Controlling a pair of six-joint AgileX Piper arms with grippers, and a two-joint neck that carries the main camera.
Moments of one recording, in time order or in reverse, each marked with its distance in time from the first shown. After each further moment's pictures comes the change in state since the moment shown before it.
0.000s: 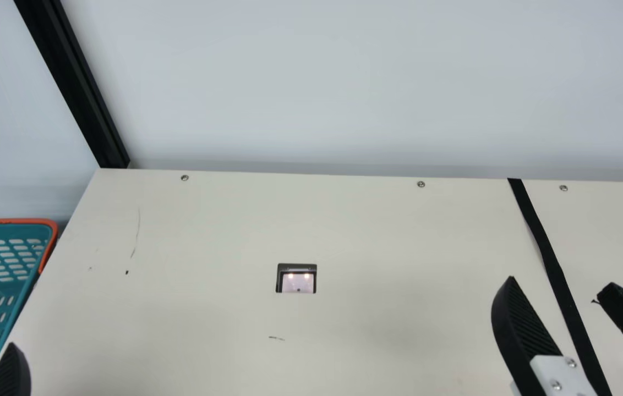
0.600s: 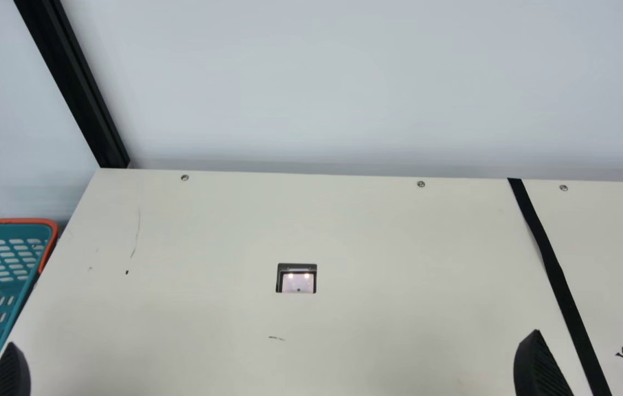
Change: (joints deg) left arm 0.0 0.0 0.0 0.0 0.0 0.0; right arm -5.6 -19.5 5.3 -2.0 11.8 4.0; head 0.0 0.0
